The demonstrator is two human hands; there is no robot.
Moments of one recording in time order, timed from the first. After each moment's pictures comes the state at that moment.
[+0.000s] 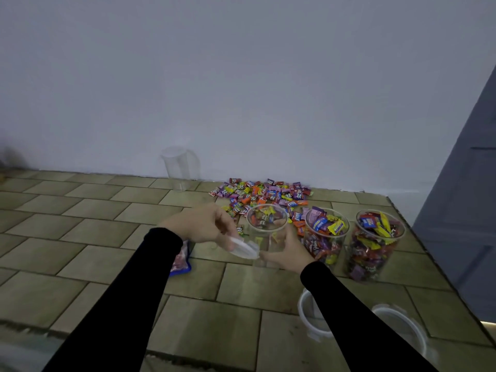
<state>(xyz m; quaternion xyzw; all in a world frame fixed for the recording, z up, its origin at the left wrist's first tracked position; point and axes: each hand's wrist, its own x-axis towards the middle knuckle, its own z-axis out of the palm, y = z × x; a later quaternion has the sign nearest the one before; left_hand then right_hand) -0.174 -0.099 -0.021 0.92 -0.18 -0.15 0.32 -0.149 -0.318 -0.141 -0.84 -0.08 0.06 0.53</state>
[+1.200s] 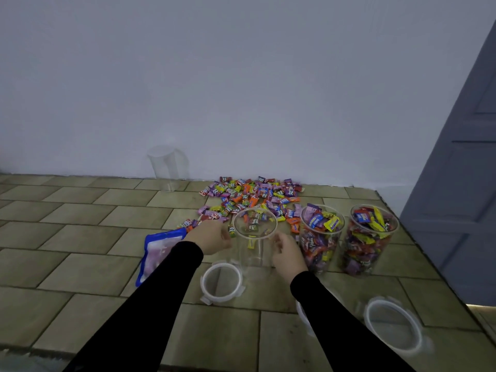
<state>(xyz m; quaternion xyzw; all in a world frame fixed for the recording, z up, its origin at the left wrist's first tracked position) -0.125 -0.107 -0.105 0.98 -0.08 -0.09 0.13 -0.154 -0.303 -0.164 -0.88 0.01 -0.03 0.46</state>
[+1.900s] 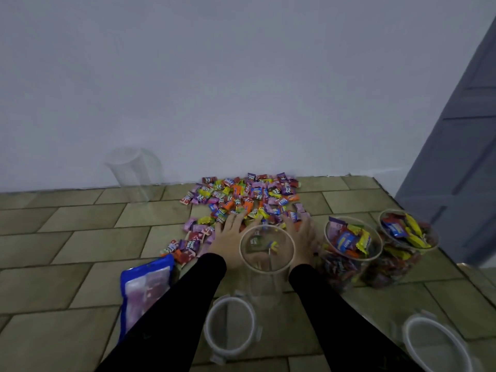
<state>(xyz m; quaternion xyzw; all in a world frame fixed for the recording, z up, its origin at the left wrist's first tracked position) -0.023 -0.129 -0.169 0.96 -0.25 -0.08 0.06 -0.072 -0.290 -0.168 -0.90 0.17 -0.12 0.39</state>
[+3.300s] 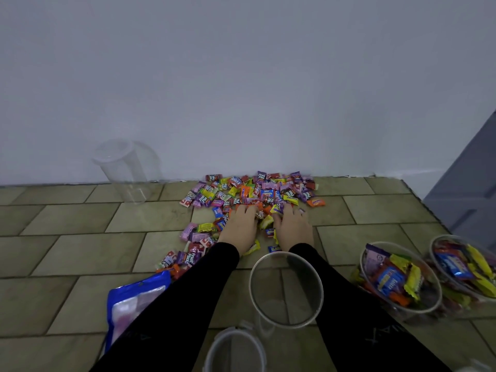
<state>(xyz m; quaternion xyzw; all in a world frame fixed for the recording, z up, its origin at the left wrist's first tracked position) 0.056 -0.148 -0.188 0.97 -0.17 0.02 0.17 0.035 -0.280 -0.187 -0.97 0.14 -0.05 0.19</state>
